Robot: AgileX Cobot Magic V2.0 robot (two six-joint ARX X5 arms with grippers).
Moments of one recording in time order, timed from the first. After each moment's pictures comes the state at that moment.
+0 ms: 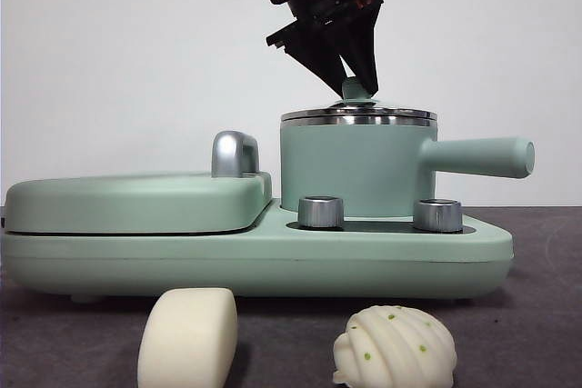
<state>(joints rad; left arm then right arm) -0.71 2.17 2.29 -1.09 0.16 0.16 0.06 0.51 0.98 -0.88 -0.65 0.06</state>
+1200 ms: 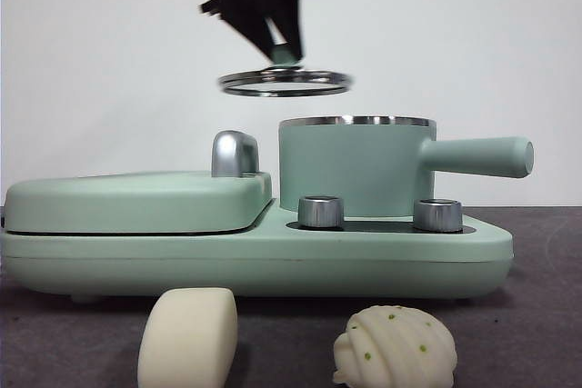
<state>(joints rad) -0.51 2.18 2.50 -1.24 0.15 0.14 0.09 0.62 0.98 -0.88 -0.73 0.18</state>
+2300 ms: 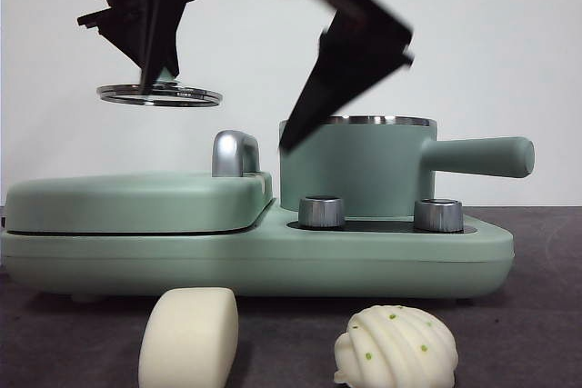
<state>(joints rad) -0.20 2.18 2.50 -1.25 0.15 0.14 1.02 1.57 1.26 -0.79 -0.15 0.53</state>
